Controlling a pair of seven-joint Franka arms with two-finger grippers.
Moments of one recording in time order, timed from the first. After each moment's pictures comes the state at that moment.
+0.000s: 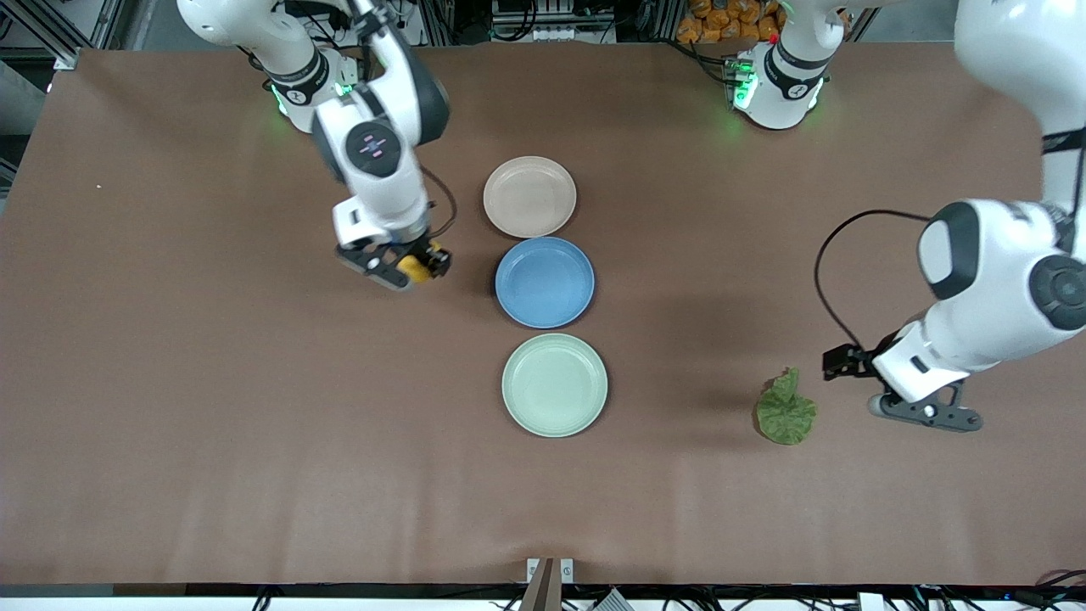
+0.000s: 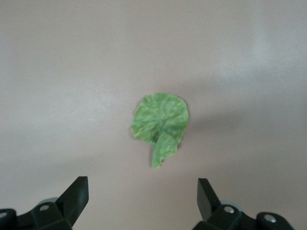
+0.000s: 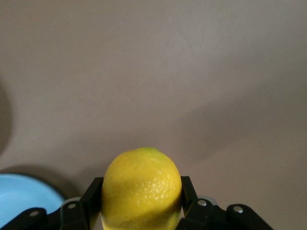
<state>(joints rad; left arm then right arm) -0.02 0.44 -0.07 -1.56 0.00 2.05 0.14 1.06 0.22 -0.52 -2.09 0.06 2.22 0.98</state>
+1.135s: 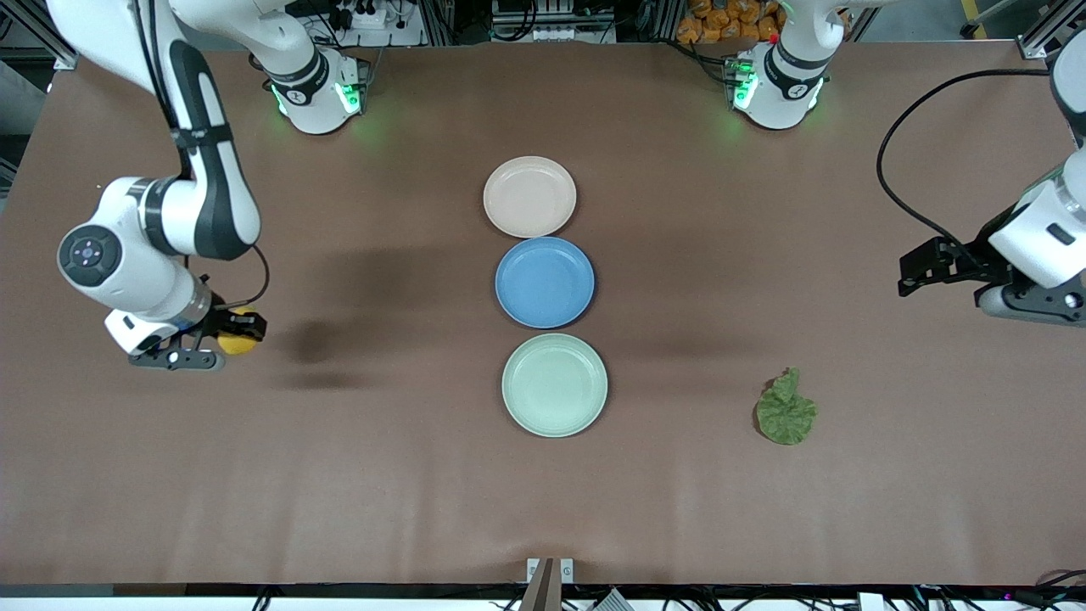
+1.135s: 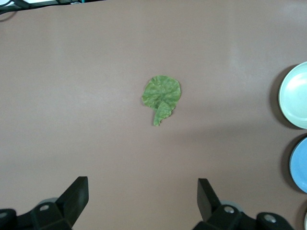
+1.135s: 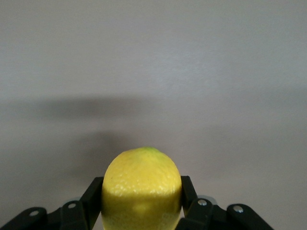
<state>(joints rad) -0.01 0.14 -0.07 -1.51 -0.01 1.73 0.06 0.49 0.35 -0.53 -2.00 0.12 2.28 -0.07</state>
